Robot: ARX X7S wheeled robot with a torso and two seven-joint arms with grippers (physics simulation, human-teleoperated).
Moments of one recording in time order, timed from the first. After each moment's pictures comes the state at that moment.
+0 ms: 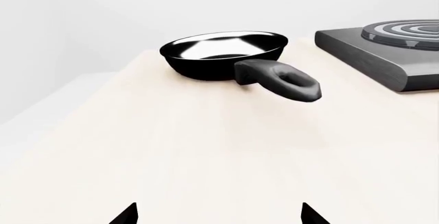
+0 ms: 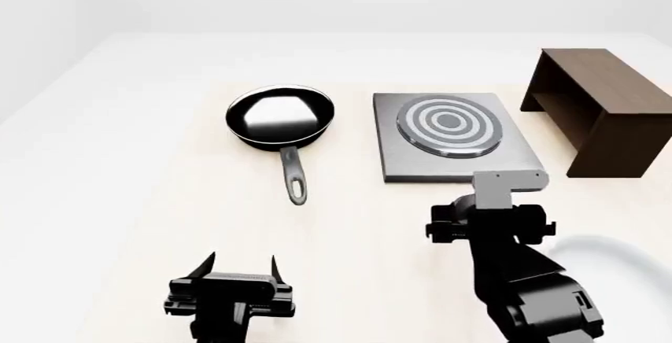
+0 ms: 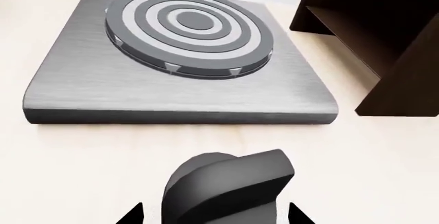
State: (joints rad) left arm -0.17 -0.29 0.50 -0.23 -0.31 0.08 -0.40; right arm 0.63 0.33 -0.33 0.29 0.43 0.68 0.41
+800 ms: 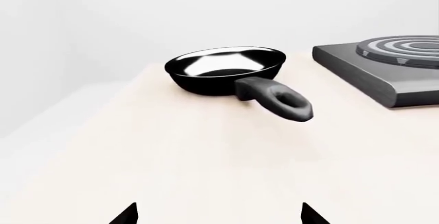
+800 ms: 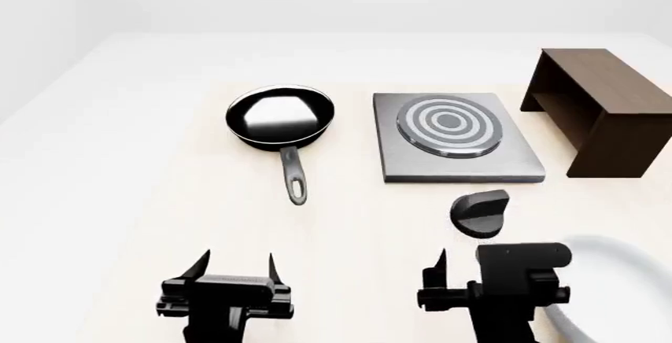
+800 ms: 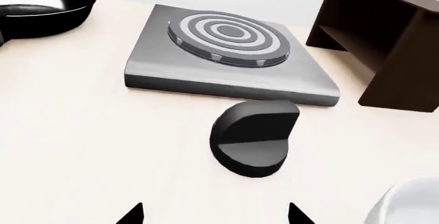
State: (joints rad) left arm -0.13 -0.34 0.51 -0.06 -0.31 0.01 -0.46; right arm 0.15 0.45 -0.29 -0.36 0.49 0.67 0.54
